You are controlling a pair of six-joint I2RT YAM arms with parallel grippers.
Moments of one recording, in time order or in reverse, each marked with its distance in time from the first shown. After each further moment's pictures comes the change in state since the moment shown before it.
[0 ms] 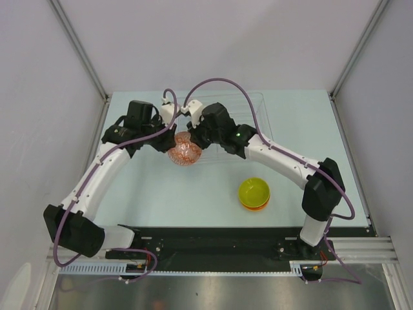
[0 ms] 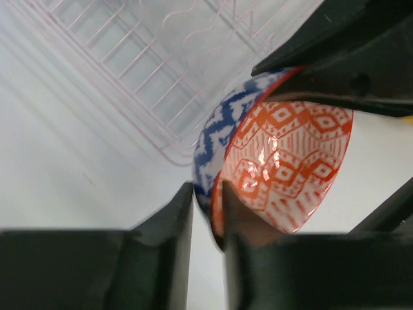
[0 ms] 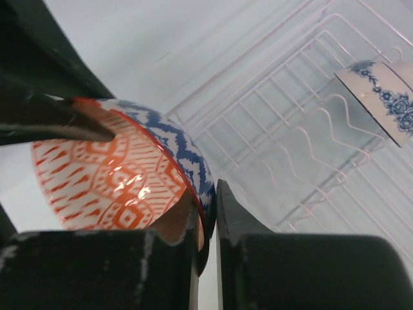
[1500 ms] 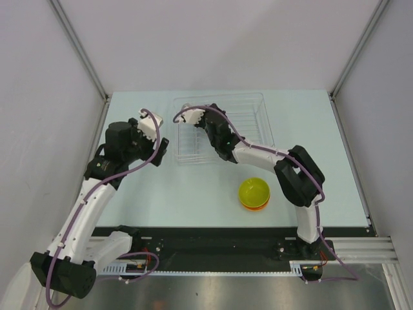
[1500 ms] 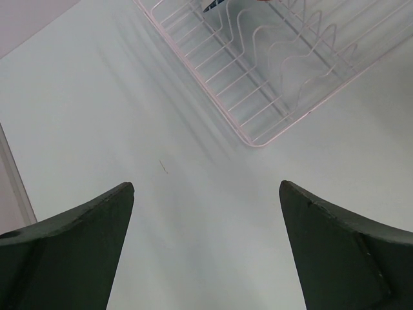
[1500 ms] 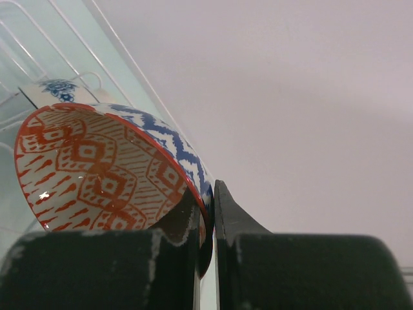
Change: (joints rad) left arm 0.070 -0.345 -0.301 0.227 -0.142 0.055; right arm -0.060 0.210 -0.154 0.748 0.594 -0.941
